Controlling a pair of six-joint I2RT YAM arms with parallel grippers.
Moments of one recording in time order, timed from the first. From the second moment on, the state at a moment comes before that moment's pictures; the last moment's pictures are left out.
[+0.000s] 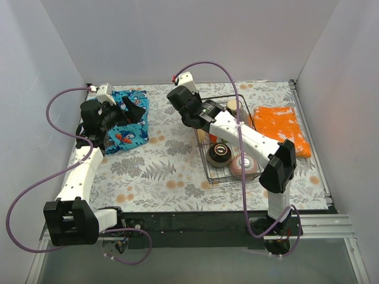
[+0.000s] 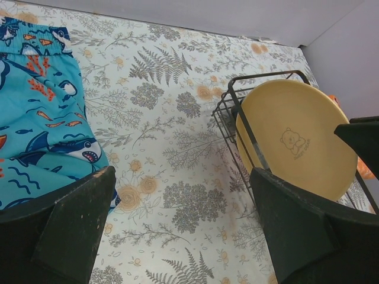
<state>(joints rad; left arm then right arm) 0.04 1.19 0.94 -0.01 0.48 -0.37 0.94 1.90 1.94 -0.75 0.74 0.22</state>
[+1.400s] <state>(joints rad) 0.04 1.18 0.89 0.03 0.51 -0.45 1.08 1.94 1.69 -0.06 1.22 -0.62</state>
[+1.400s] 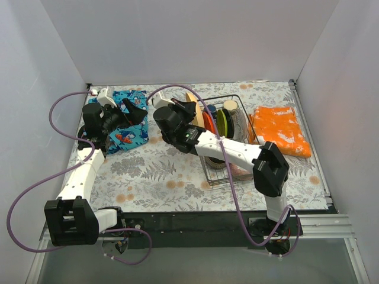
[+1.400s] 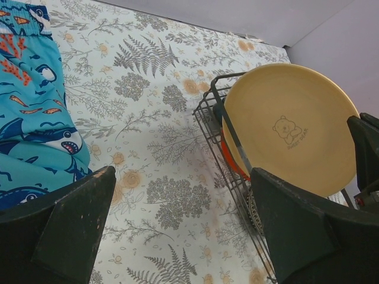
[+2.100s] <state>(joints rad) 0.04 1.18 0.86 0.08 0.53 -0.49 1.05 1.84 1.49 0.24 1.18 -0.90</state>
